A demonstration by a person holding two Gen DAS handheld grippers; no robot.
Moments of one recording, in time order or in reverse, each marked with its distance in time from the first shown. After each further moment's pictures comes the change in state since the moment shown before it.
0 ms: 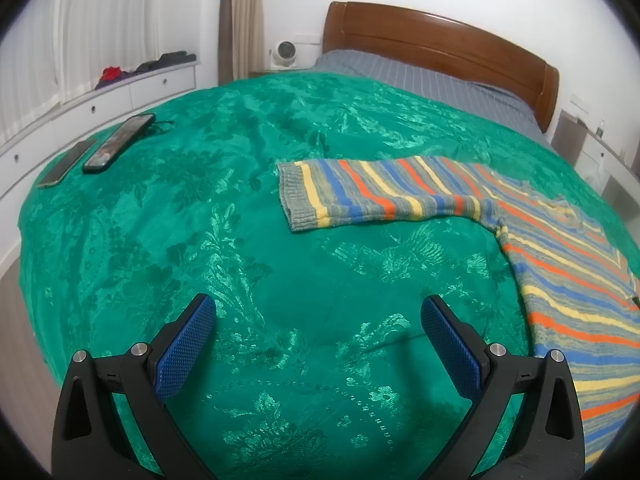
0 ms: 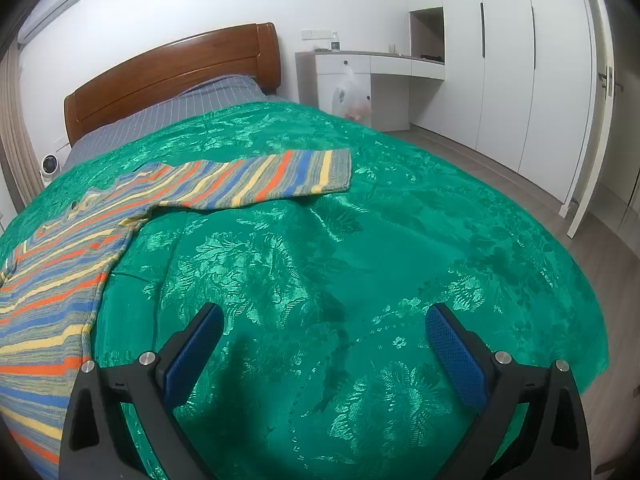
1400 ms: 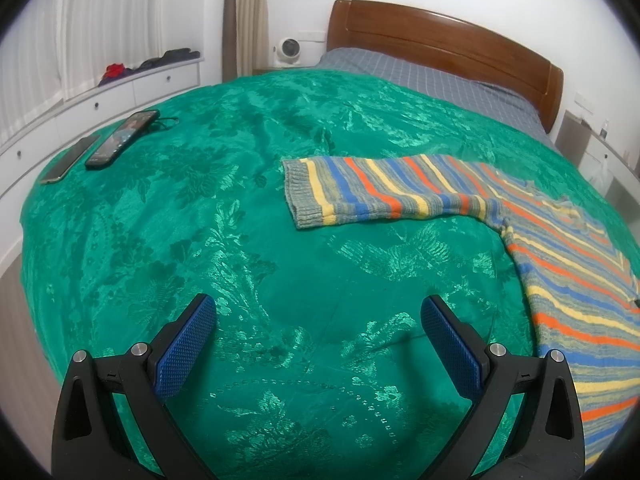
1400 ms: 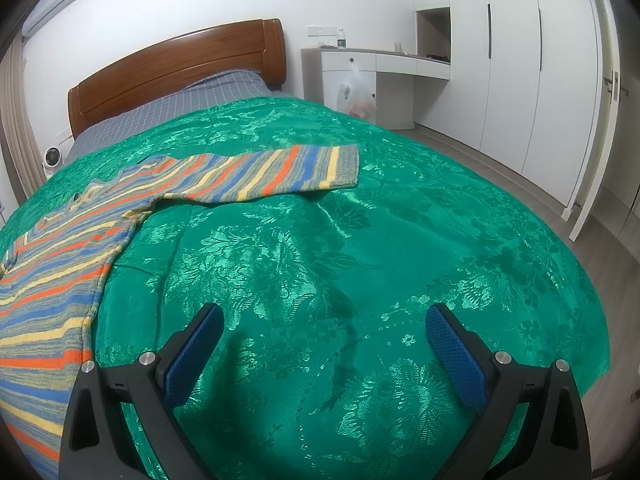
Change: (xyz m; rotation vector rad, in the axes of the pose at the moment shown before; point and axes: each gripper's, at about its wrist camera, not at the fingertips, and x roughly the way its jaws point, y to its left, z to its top) left arm 0.001 0.001 -0.001 -0.008 0.005 0.008; right arm 0.004 0.010 0.000 -0.019 0.016 0.008
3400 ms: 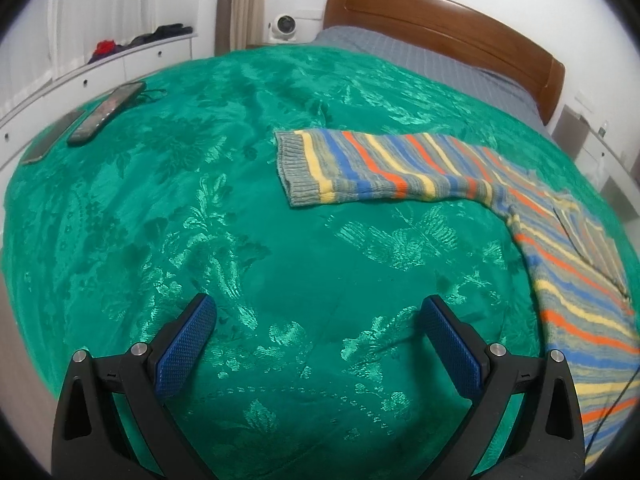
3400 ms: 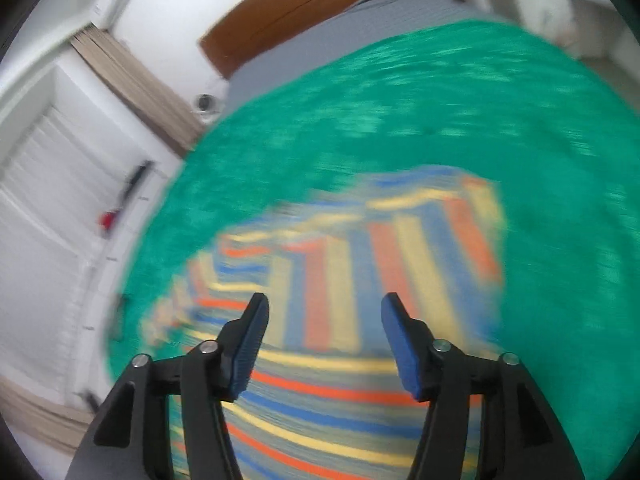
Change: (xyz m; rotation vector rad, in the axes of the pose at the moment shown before) left arm 0.022 0.004 -0.001 -0.023 0.090 -0.036; right arm 0.101 0.220 0.160 -0.078 0.390 0.663
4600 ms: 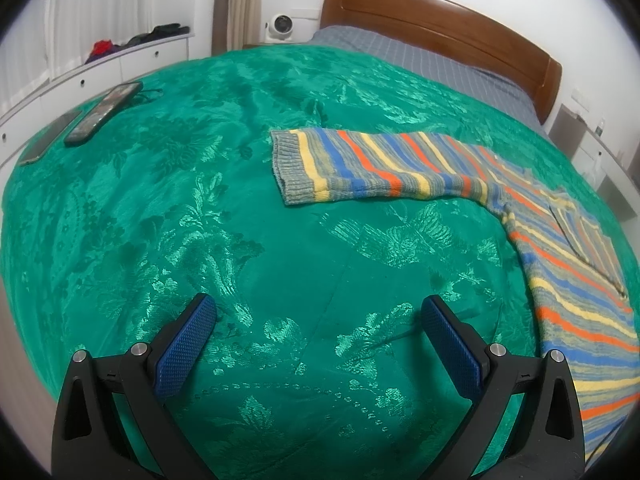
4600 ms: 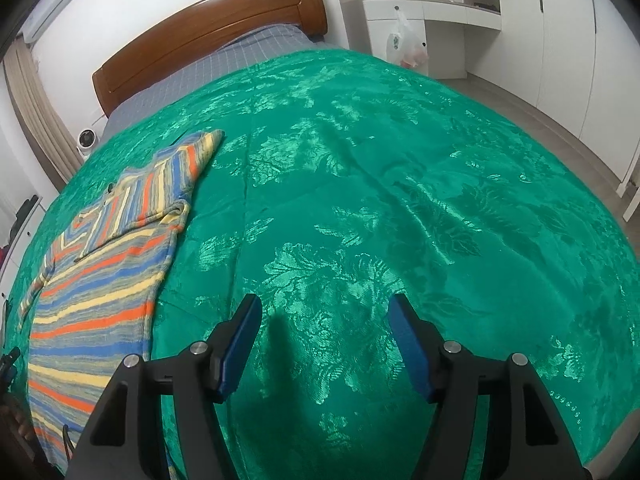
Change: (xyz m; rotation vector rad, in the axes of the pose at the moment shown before) left arm -0.001 -0.004 -0.001 0.007 0.002 -0.008; right arm -0.101 -0.129 -0.159 0.107 -0.193 -0.449
